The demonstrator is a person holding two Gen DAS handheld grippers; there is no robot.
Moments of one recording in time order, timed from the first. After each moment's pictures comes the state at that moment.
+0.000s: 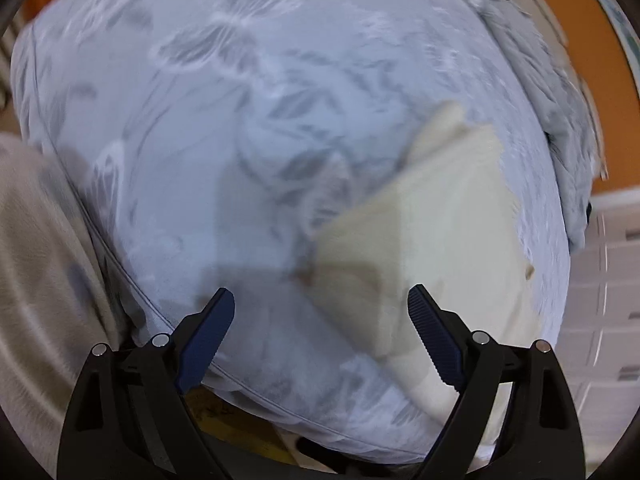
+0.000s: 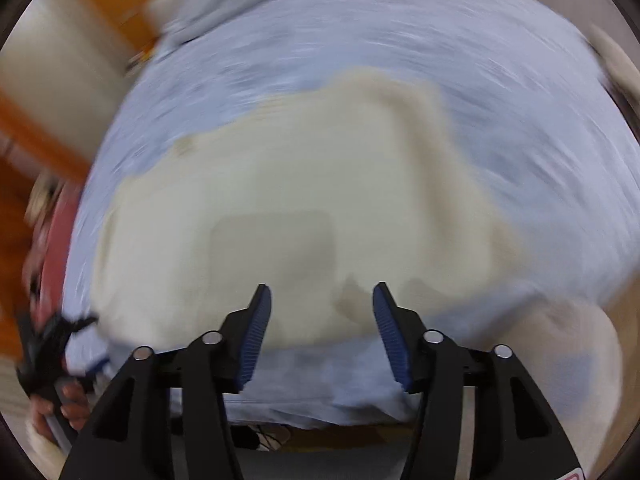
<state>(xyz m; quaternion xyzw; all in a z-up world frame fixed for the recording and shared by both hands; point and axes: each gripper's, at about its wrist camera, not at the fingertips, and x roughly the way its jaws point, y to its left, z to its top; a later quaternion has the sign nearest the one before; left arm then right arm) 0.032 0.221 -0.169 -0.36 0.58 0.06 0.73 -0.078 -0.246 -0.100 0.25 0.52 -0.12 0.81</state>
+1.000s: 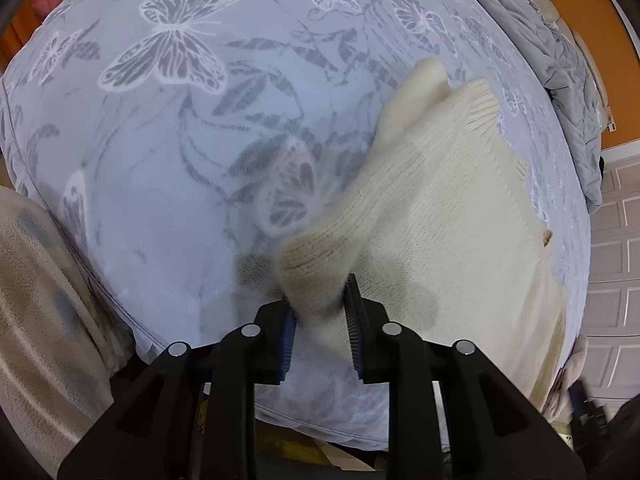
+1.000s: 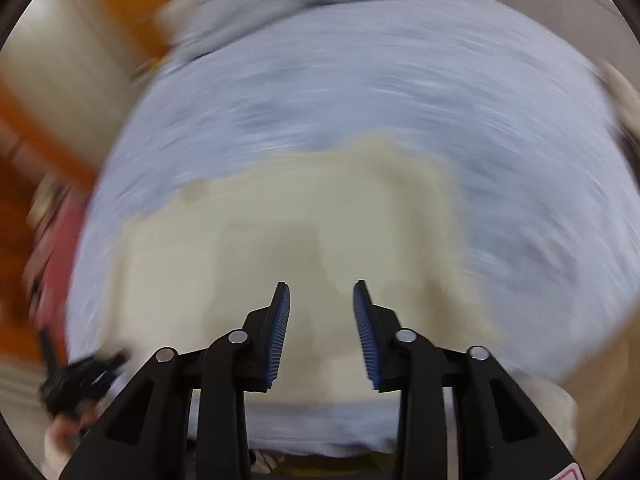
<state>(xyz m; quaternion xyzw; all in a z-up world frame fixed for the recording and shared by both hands) 0.055 0.183 -0.162 -0.28 0.60 0.03 0.75 -0.014 -0.235 -0.061 0.19 0.50 -0.05 0.84</state>
